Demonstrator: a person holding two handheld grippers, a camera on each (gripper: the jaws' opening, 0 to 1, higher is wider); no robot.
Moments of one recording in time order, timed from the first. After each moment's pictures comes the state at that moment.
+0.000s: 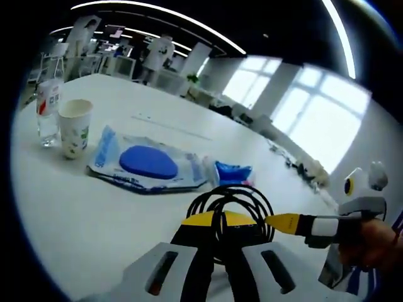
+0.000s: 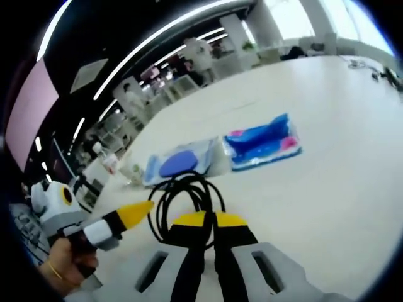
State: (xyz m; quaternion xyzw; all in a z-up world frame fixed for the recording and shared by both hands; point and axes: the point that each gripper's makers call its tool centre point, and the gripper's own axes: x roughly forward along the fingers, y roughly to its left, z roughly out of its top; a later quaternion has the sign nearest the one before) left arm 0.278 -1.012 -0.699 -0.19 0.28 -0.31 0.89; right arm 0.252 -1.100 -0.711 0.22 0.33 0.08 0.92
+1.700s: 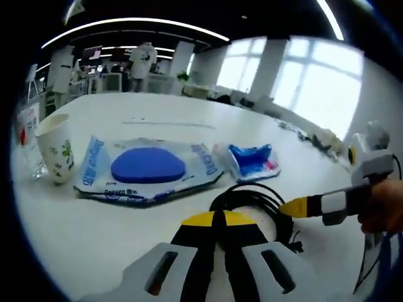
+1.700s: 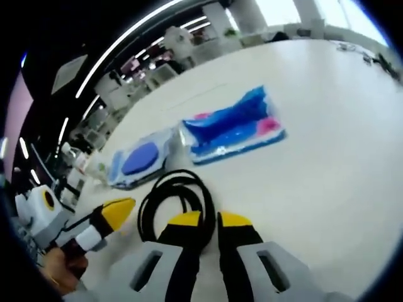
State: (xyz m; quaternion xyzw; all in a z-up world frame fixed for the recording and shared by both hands) left arm 0.310 -1.021 -0.735 -0.08 0.26 -0.32 0.91; right arm 0.275 -1.130 -0.763 0.22 0.37 0.03 0.90
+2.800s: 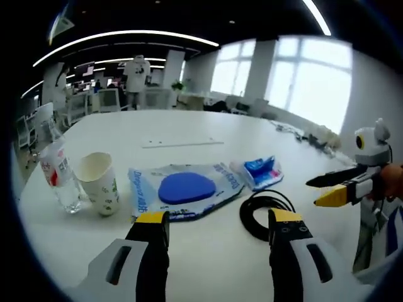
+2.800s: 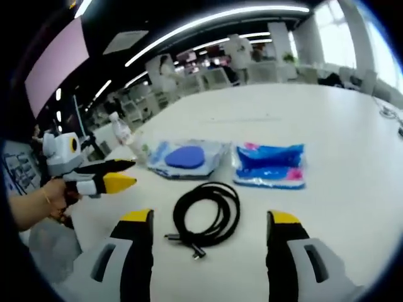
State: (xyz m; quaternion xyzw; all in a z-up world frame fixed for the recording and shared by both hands) left arm 0.310 -0.943 -0.685 -0.03 0.24 -0.33 0.91; right arm 0.250 -1.107 -0.690 0.08 0.31 0.19 0.93
